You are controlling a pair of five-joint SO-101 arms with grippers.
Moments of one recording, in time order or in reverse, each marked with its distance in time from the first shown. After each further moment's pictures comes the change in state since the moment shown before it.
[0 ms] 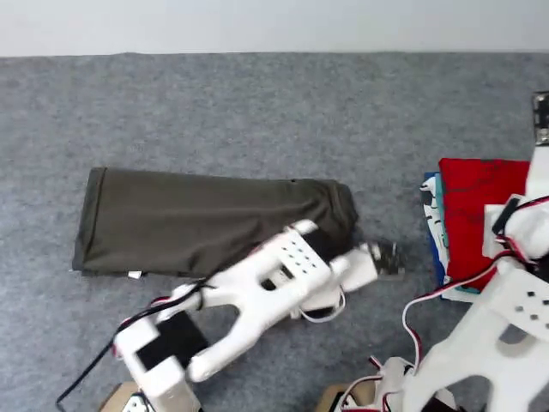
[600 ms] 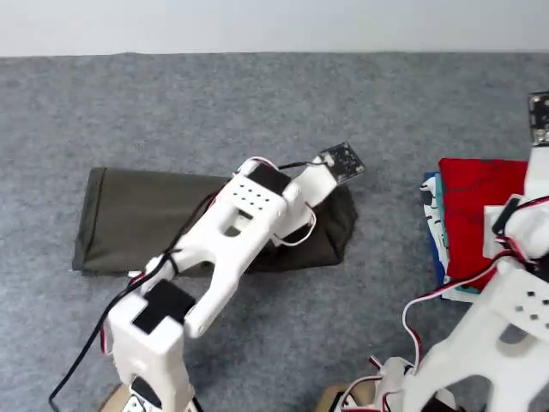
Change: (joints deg) left arm -17.5 9.4 -14.9 -9.1 -0.5; right arm 0.0 0.0 0.6 0.0 0.6
